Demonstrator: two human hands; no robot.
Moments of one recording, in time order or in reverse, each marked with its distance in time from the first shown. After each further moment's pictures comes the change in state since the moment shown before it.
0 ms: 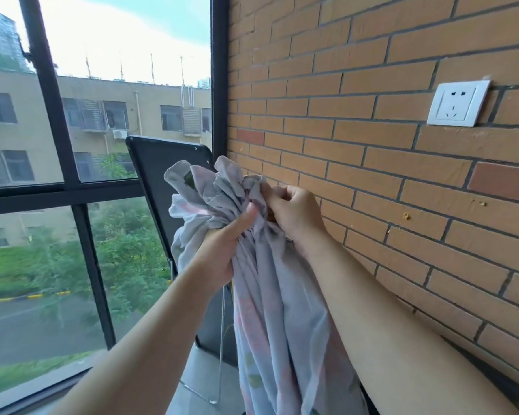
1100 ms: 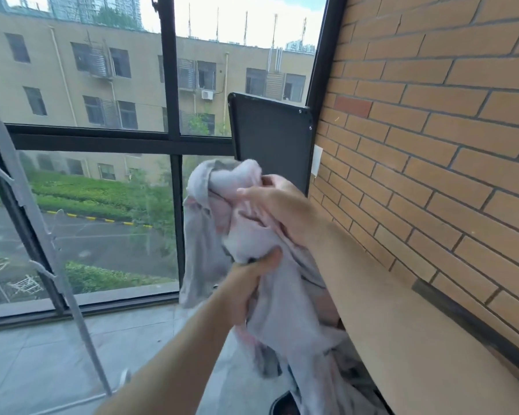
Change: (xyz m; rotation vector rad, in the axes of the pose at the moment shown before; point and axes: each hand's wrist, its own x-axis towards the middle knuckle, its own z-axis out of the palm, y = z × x) left_hand -0.095 -0.042 -0.124 0.078 0.502 -0.208; right_hand -0.026 -0.010 0.169 0.147 -0.735 0.163
